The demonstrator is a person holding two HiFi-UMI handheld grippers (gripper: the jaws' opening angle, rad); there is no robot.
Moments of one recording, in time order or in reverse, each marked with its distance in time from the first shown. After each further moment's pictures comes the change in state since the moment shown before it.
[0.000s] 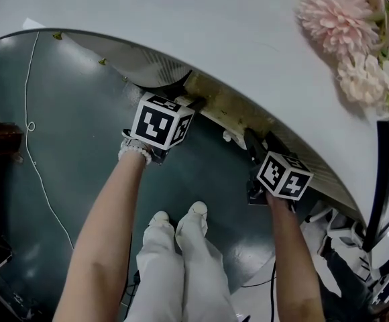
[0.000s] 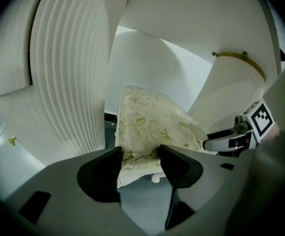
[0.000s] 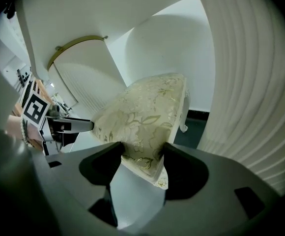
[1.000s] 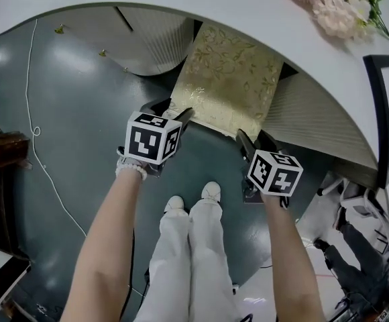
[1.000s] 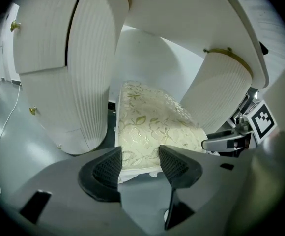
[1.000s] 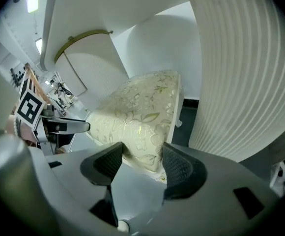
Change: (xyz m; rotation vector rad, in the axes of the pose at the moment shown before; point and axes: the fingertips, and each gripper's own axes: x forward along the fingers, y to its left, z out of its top) left arm -0.058 -0.020 -0.074 -0.048 0.071 0.008; right arm -0.042 0.032 -0.075 0.025 0.062 -0.058
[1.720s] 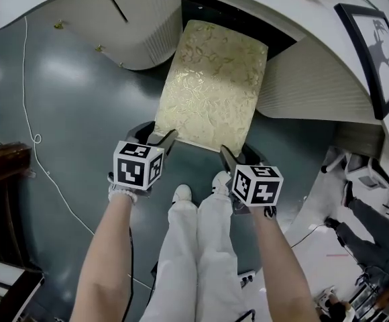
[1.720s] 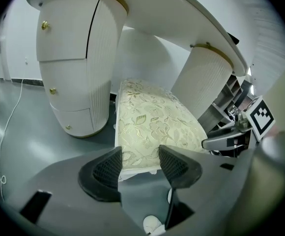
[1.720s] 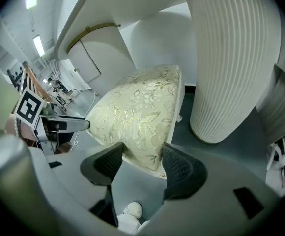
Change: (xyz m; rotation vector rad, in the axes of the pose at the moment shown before) left arm -0.070 -0.009 -0.095 0.025 0.055 -0.015; right arm -0.048 0.053 -0.102 0.022 0.076 -0.016
